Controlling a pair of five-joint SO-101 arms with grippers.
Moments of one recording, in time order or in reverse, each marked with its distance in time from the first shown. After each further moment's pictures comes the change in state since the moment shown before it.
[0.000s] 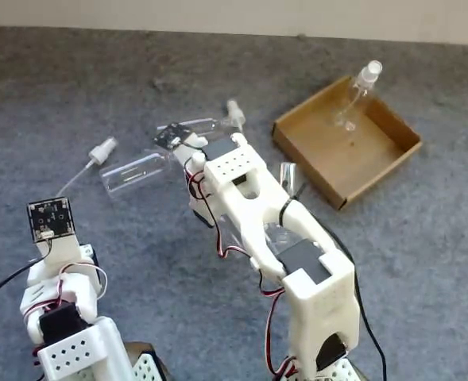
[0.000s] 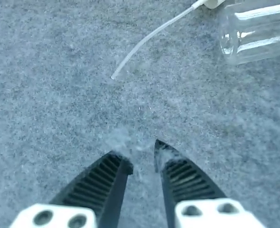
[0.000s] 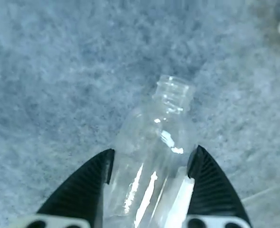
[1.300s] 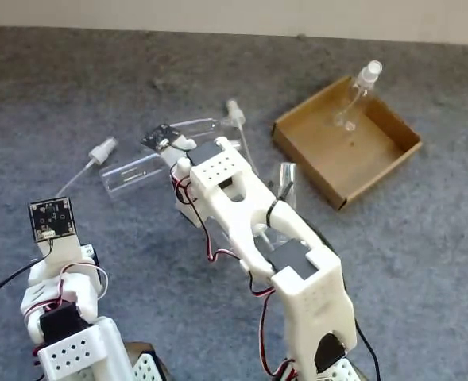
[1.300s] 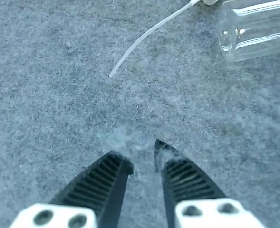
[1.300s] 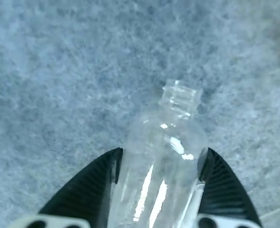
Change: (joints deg) left arm 0.3 0.0 0.1 0.0 0.0; right arm -3.3 8.4 -4.0 -0.4 -5.7
